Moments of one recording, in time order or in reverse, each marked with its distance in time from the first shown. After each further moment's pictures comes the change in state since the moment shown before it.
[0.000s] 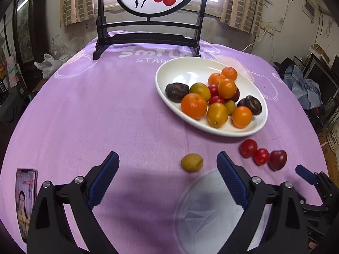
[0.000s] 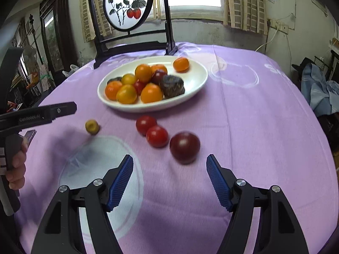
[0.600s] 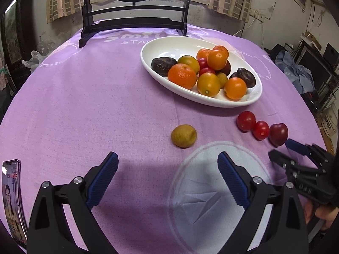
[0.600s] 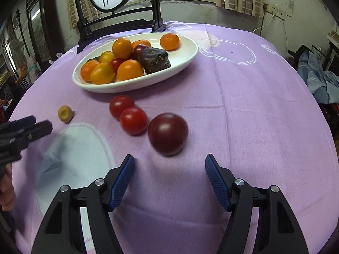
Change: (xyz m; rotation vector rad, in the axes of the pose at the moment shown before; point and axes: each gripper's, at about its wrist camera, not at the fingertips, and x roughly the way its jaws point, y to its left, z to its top) left arm 0.024 -0.005 -0.024 0.061 0.062 -0.060; right arm 0.044 -0.014 0.008 0.026 0.108 -0.065
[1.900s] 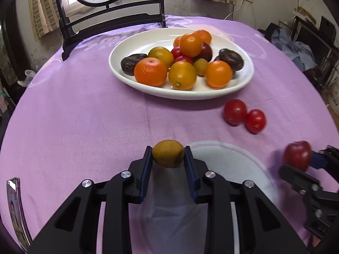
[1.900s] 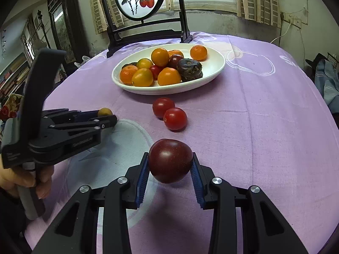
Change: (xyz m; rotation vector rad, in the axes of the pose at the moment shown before) left arm 0.018 -0.046 0.004 0.130 0.028 0.043; right arm -0.036 0.019 -0.021 -0.050 -0.071 0.160
